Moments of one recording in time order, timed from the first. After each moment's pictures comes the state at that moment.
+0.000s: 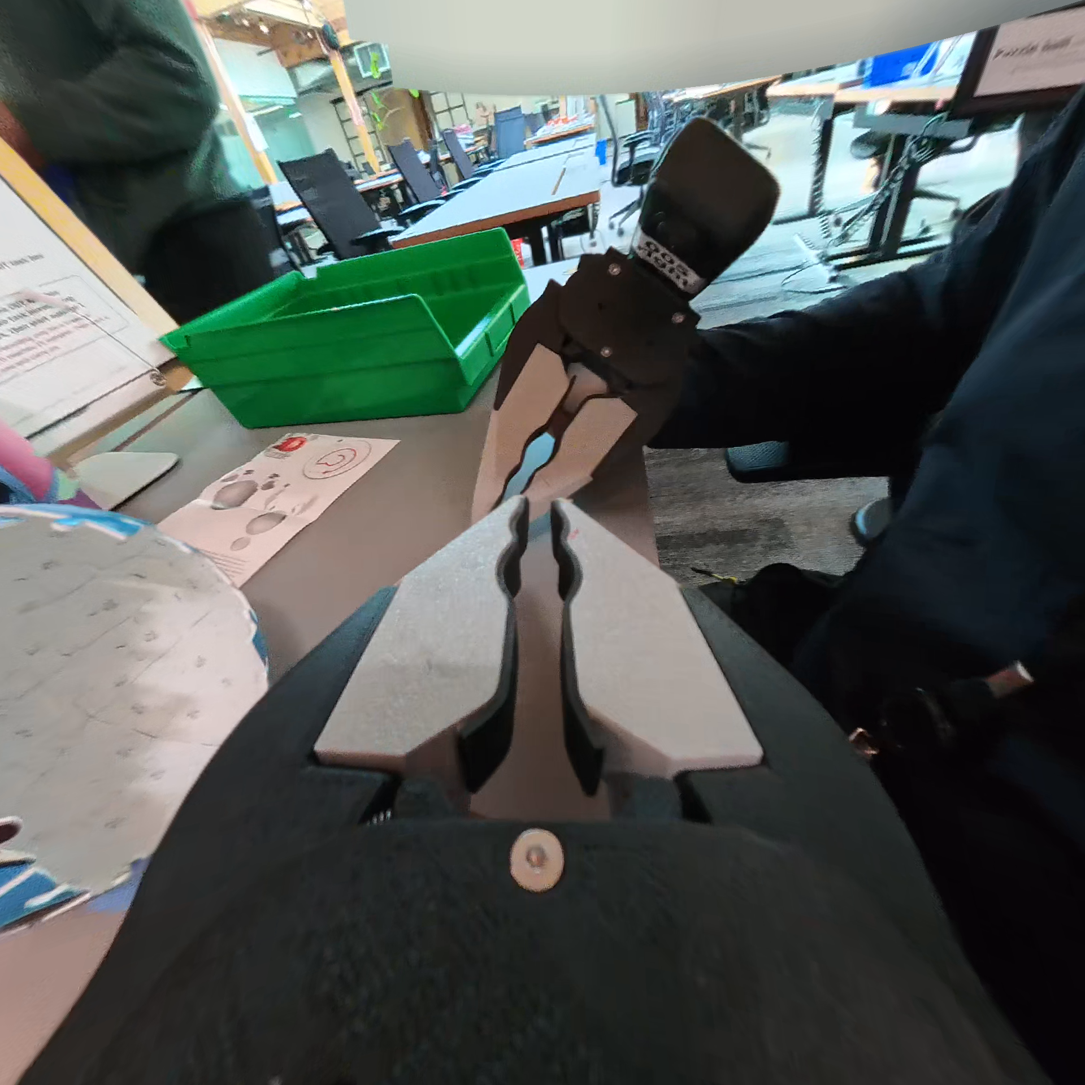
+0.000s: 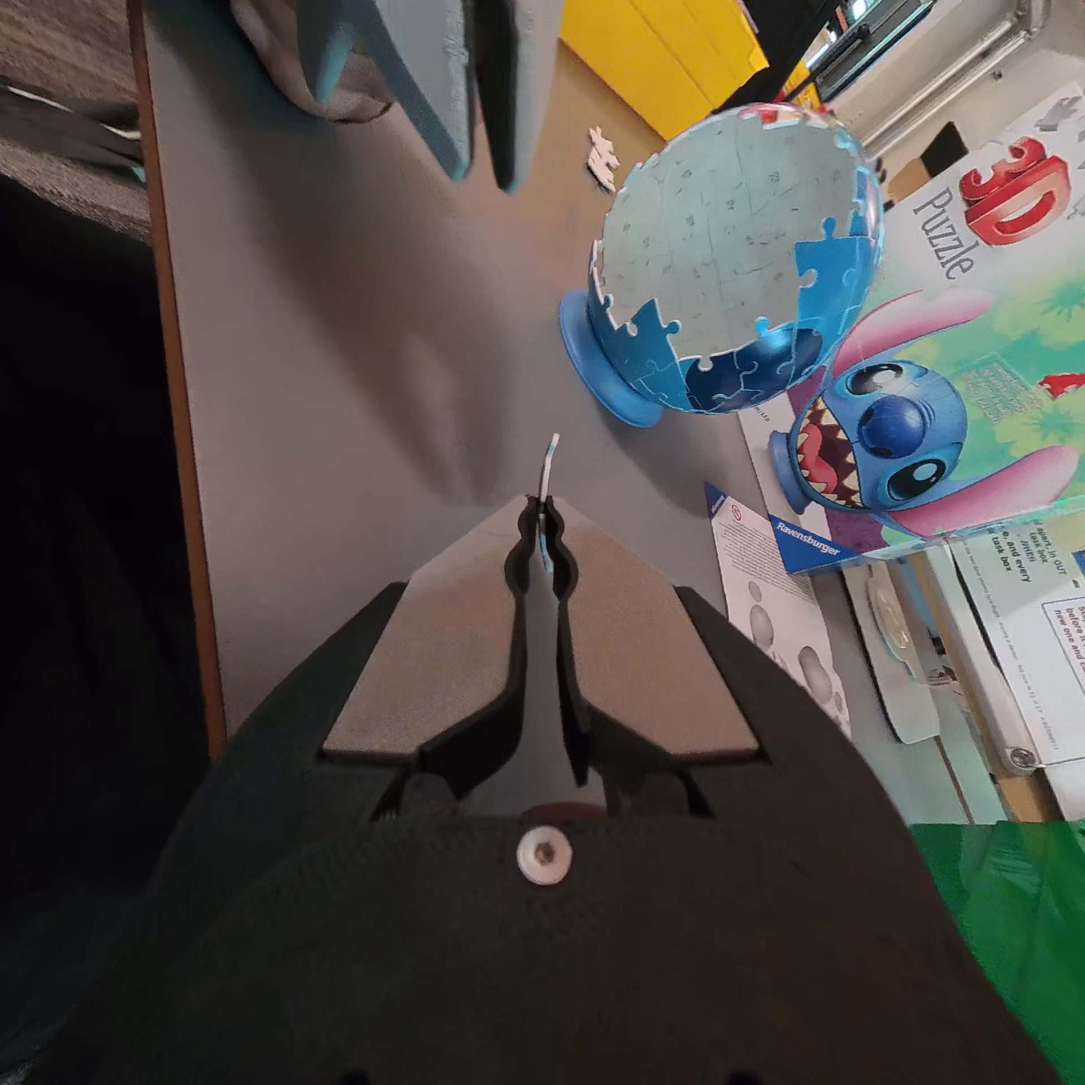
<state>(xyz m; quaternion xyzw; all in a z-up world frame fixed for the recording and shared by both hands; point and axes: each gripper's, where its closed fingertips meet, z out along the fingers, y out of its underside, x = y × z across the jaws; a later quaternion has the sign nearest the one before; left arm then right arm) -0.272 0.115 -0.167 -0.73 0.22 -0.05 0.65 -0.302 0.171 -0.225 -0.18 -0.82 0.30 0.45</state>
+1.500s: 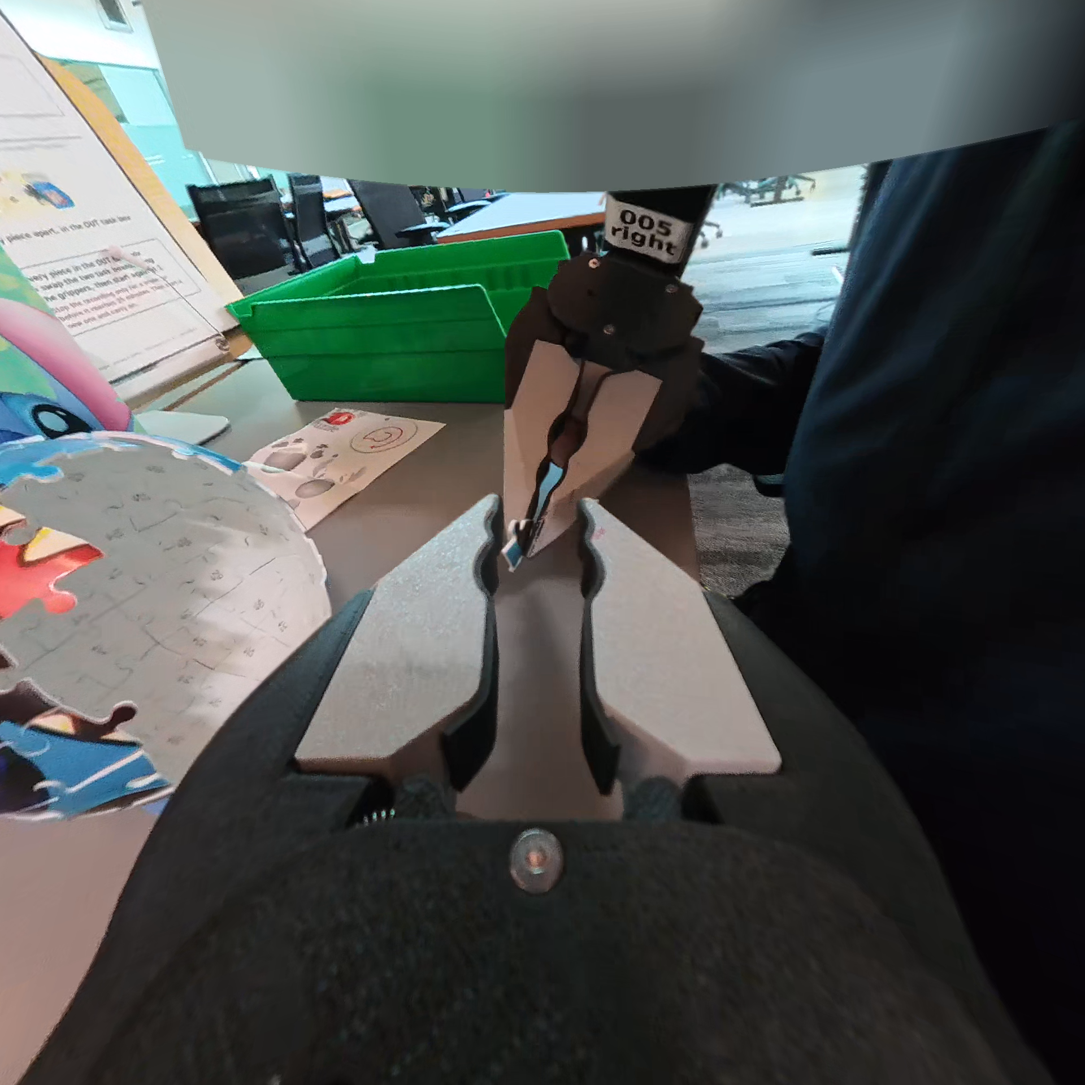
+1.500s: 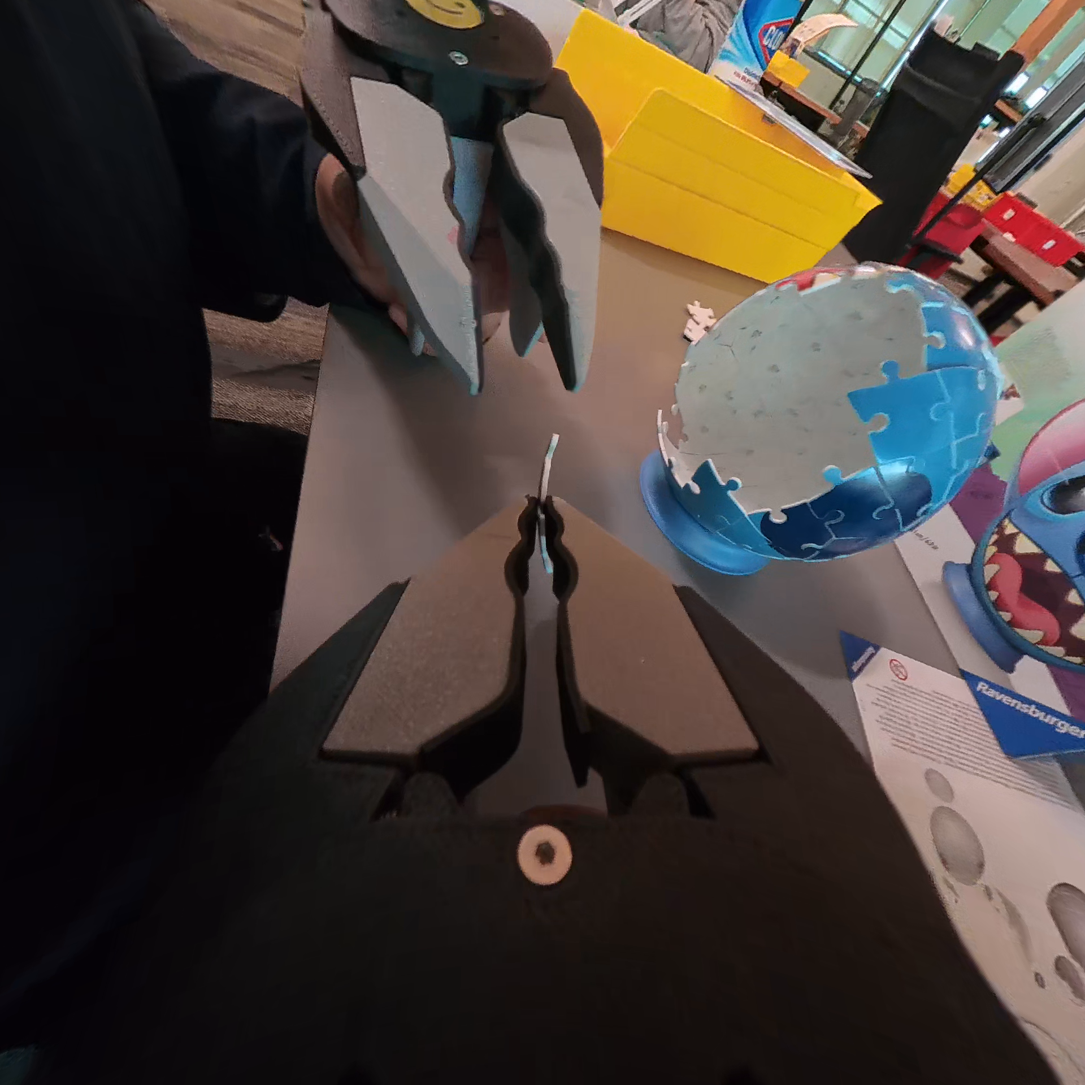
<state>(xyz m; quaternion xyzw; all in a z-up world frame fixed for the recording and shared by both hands) -0.301 0.108 -0.162 -0.73 0.17 -0.05 0.66 -0.316 0.116 -0.201 -0.16 -0.81 0.47 0.31</state>
